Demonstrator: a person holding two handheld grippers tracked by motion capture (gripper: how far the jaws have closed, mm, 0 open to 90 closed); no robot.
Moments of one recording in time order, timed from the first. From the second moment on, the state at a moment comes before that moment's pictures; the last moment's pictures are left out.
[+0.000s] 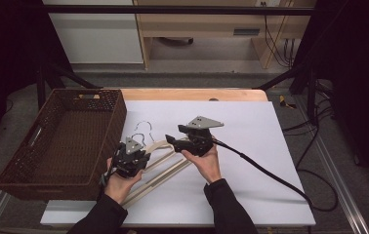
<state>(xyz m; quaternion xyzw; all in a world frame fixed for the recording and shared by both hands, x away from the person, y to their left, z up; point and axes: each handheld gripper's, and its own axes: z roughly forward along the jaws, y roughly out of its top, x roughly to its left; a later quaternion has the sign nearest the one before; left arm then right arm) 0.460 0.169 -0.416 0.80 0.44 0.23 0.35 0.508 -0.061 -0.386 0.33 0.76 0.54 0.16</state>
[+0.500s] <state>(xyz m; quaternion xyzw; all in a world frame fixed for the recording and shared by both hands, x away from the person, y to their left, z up) 0.454 0.167 -0.413 0.80 0.43 0.23 0.36 0.515 -0.036 -0.395 0.32 0.77 0.54 0.13</state>
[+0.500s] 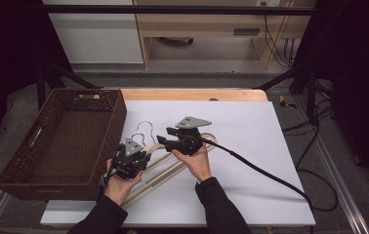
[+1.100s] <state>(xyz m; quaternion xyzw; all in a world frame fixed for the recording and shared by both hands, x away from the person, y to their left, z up) 0.444 0.165 -0.409 0.80 0.41 0.24 0.37 0.519 -0.008 -0.409 0.30 0.78 0.53 0.12</state>
